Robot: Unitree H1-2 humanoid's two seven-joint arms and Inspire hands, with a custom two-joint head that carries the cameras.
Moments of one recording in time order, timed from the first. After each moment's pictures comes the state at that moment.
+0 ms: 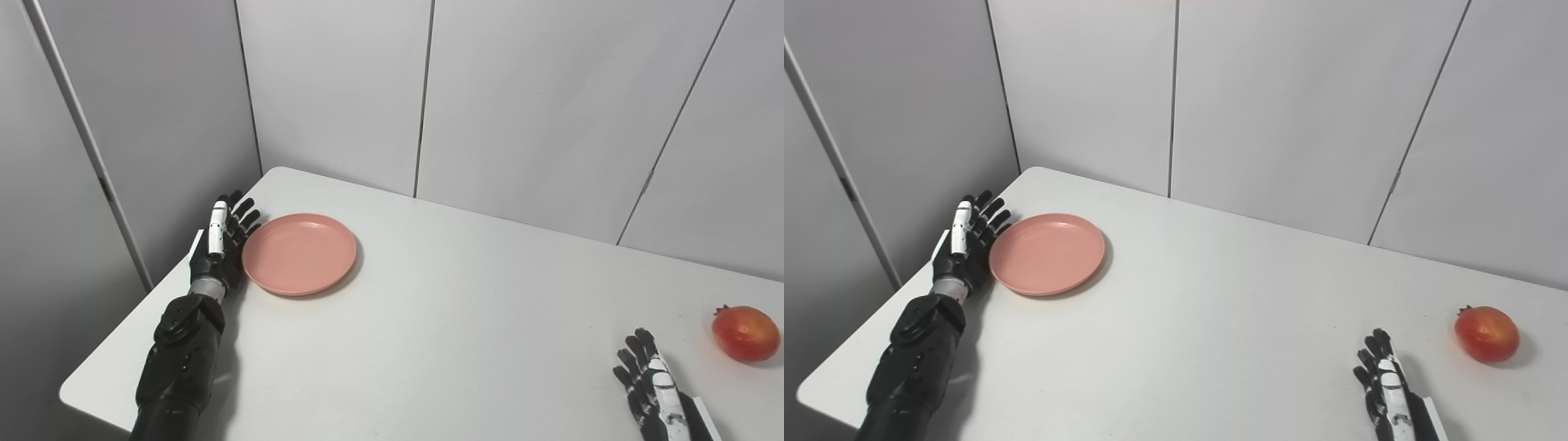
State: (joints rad) left arm -0.34 0.34 0.43 0.47 -0.49 0.05 -0.11; right arm -0.05 -0.12 0.02 -0.05 0.19 0.10 0.22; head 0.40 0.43
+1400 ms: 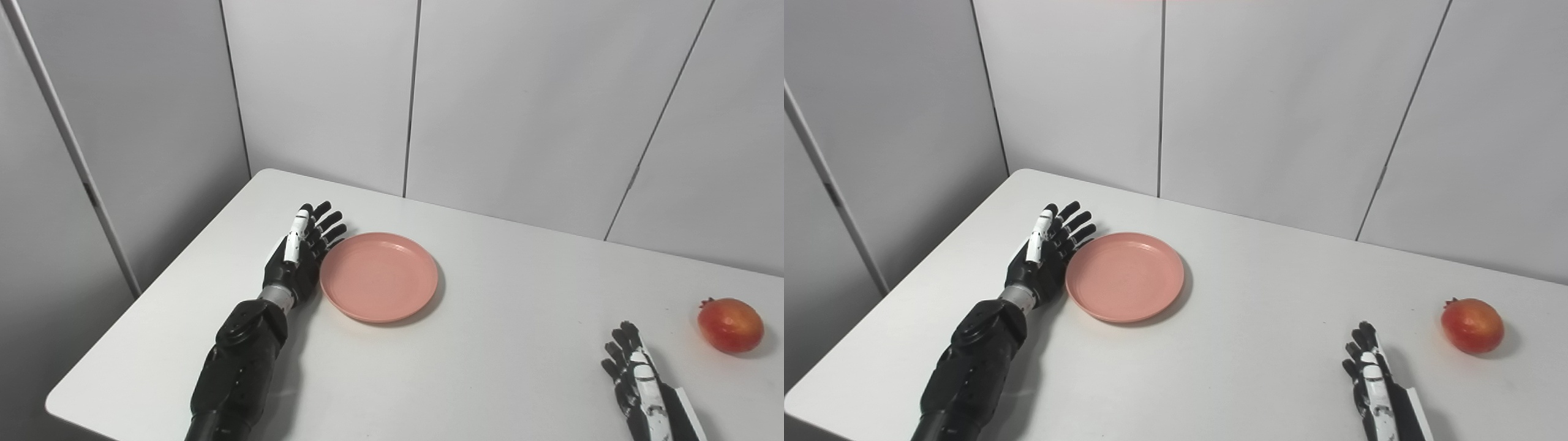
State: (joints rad) left arm -0.36 0.19 0.24 0.31 -0.46 0.22 -0.10; right arm -0.05 -0.09 0.03 -0.04 0.14 0.07 0.20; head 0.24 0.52
